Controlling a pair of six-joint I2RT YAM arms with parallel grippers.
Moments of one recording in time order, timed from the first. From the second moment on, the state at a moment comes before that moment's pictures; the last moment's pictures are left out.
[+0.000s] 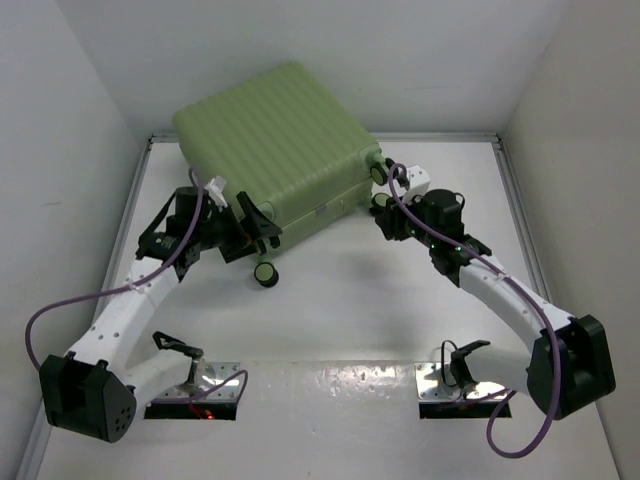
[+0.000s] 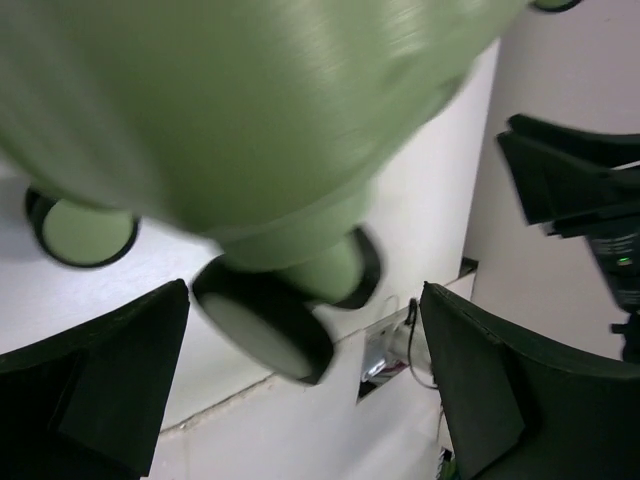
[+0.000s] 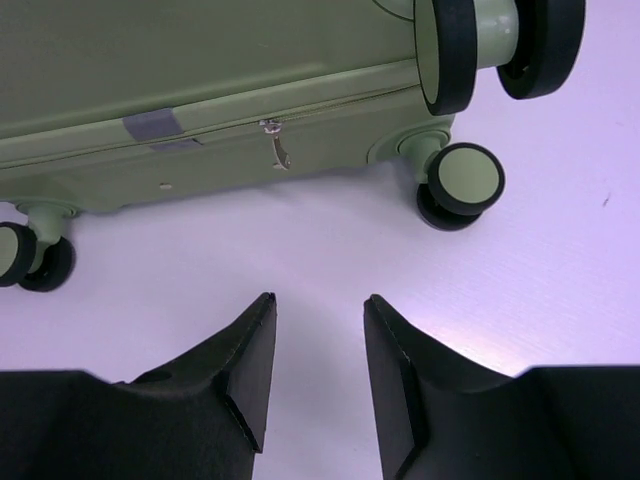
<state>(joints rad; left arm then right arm) -0.21 1.03 0.86 -0.50 0.44 -0.80 0.37 1.18 0.70 0.08 -0.15 0.07</state>
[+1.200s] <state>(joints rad) -0.34 1.23 1.02 -0.54 0.31 -0.97 0.43 1.54 0.53 0.76 -0.21 0.10</state>
